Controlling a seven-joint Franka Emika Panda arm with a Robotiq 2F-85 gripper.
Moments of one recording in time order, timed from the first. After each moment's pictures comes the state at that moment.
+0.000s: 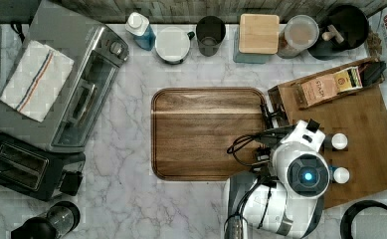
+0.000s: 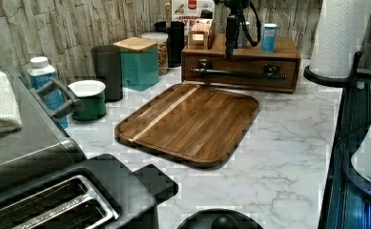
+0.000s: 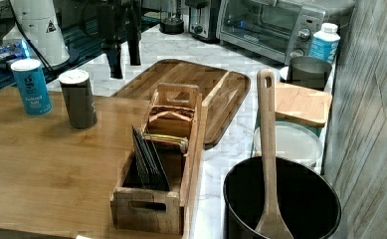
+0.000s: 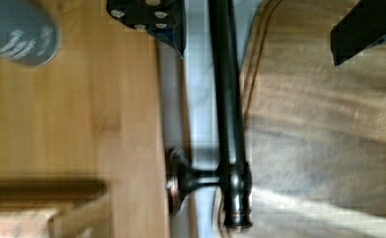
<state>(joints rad) -0.17 -0.13 -0.21 -2.48 -0.19 0.93 -1.25</state>
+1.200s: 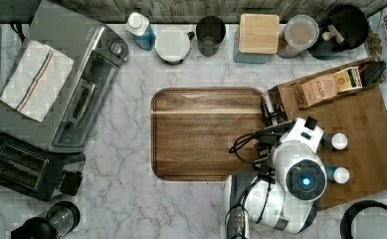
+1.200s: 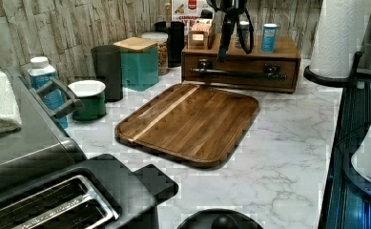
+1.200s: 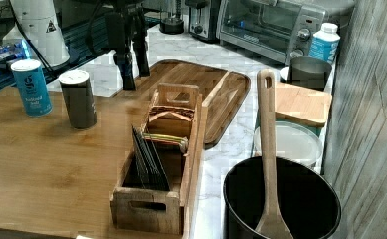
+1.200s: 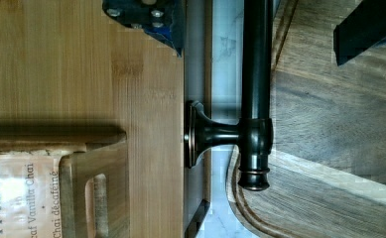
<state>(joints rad) -0.16 -0.05 -0.24 -2.50 -0.15 1.12 -1.36</state>
